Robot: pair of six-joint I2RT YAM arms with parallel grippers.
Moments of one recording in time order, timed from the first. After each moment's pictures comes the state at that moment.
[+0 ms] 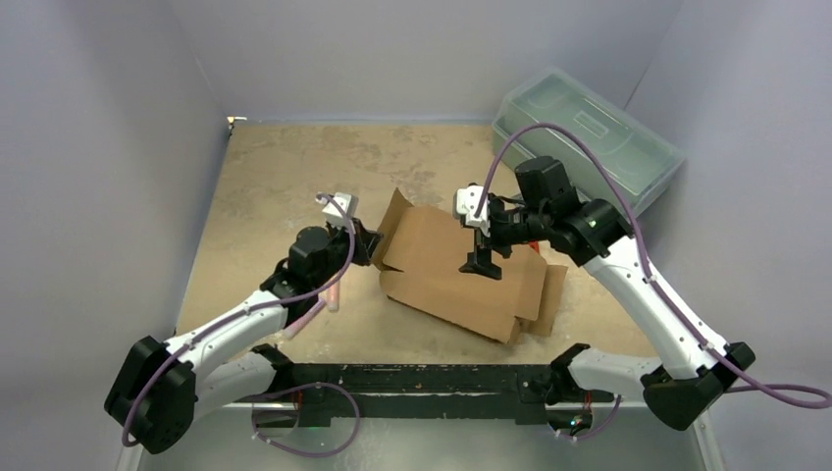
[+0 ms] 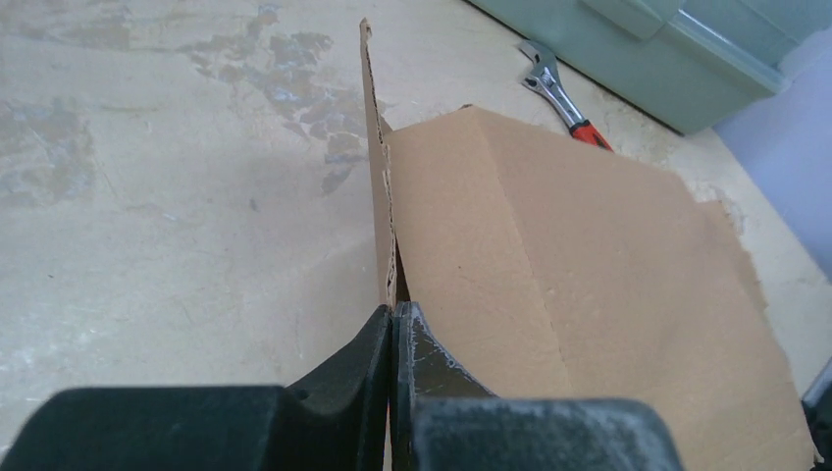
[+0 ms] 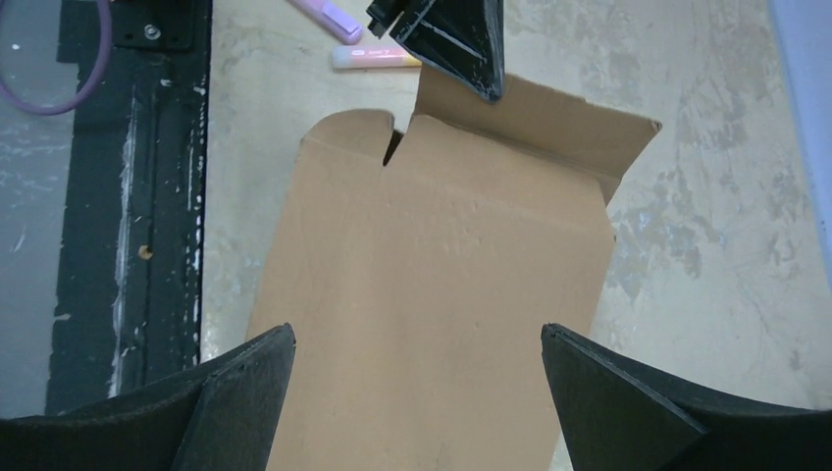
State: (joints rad) left arm -0.59 1.01 0.43 0.38 0.01 -0.35; right arm 0.58 1.16 1.36 -0.95 -0.62 -0.73
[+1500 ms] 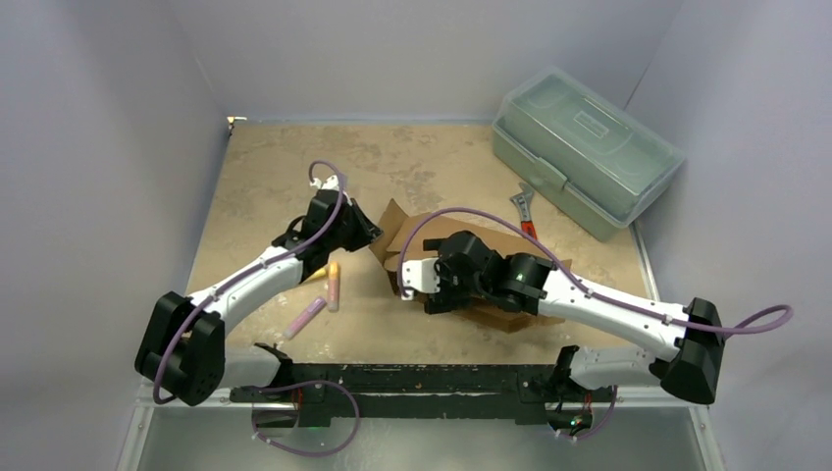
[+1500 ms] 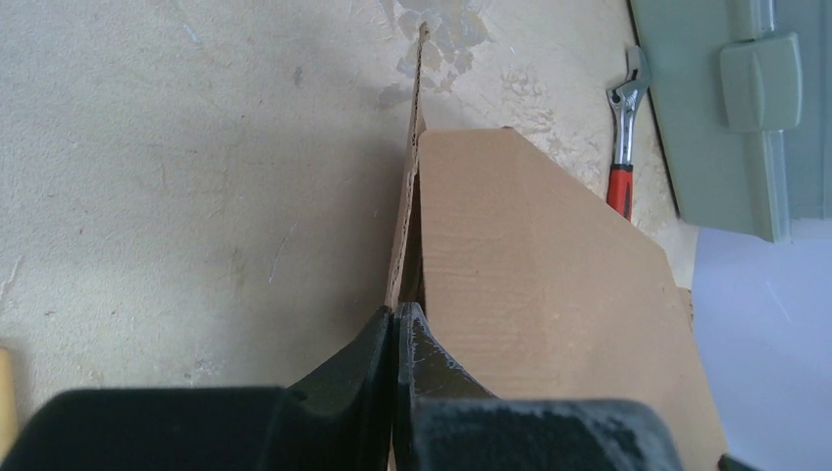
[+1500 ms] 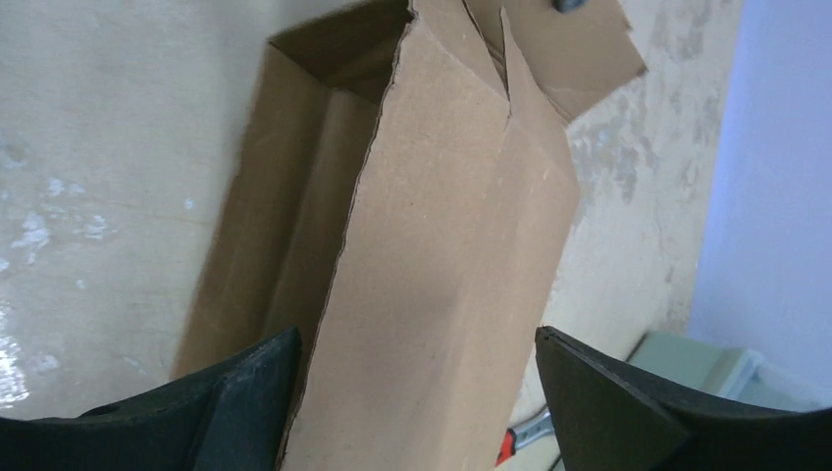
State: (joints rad) left arm -0.48 1.30 0.77 -0.08 0.03 -0.85; right arm 1.08 1.21 0.99 -0.58 0.17 -0.73
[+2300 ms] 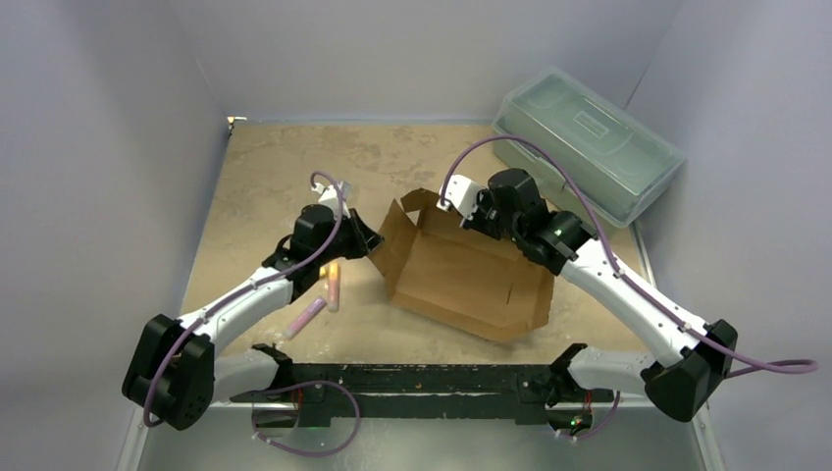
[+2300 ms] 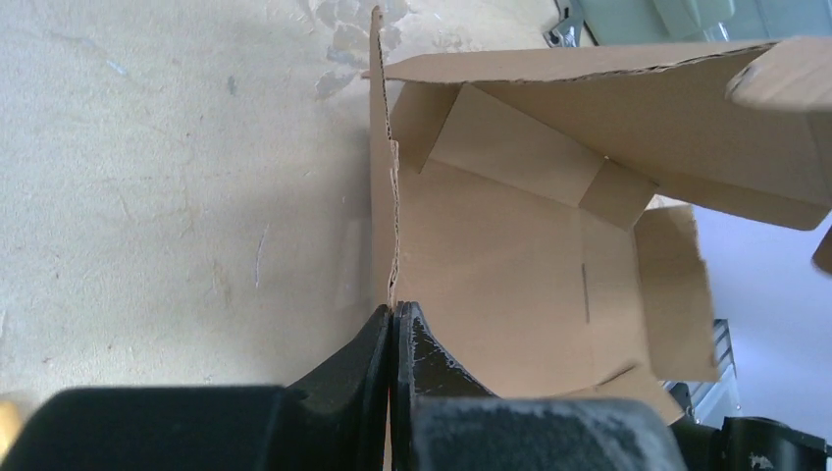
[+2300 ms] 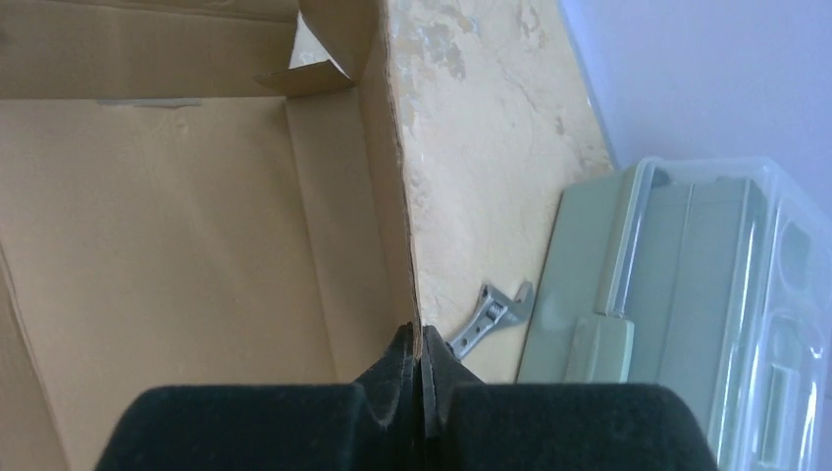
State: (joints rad) left arm -0.46 1.18 0.61 0.11 0.18 -0.68; right arm 0.69 1.19 1.16 -0.60 0.15 -0.63
